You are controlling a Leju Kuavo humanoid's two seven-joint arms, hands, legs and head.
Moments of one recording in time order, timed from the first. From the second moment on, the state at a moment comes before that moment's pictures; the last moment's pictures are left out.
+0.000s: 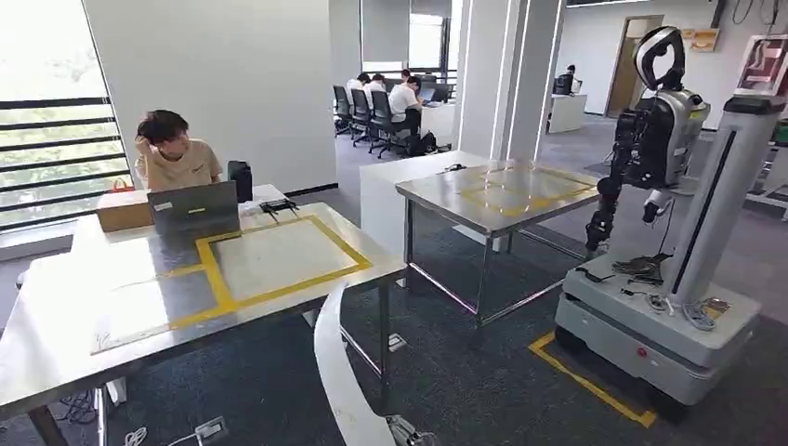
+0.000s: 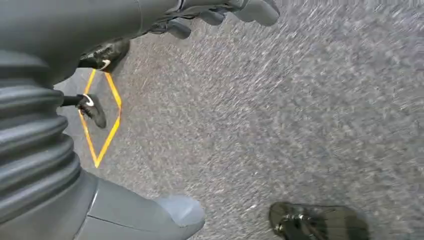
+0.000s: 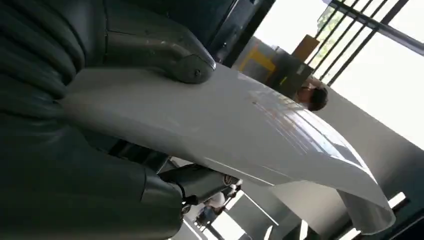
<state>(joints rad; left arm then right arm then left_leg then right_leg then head) -0.11 -0.08 0.70 -0.18 -1.04 0.11 0.04 -0.21 0.05 0.69 -1.40 0.56 -0.14 -0.36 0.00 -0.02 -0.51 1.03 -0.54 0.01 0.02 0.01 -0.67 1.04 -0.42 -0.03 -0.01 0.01</state>
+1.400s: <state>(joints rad) -0.11 -0.08 0.70 -0.18 -1.06 0.10 0.04 -0.19 0.05 0.68 -1.42 0.57 -0.13 -0.35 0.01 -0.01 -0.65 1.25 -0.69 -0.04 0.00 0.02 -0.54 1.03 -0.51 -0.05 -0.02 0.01</state>
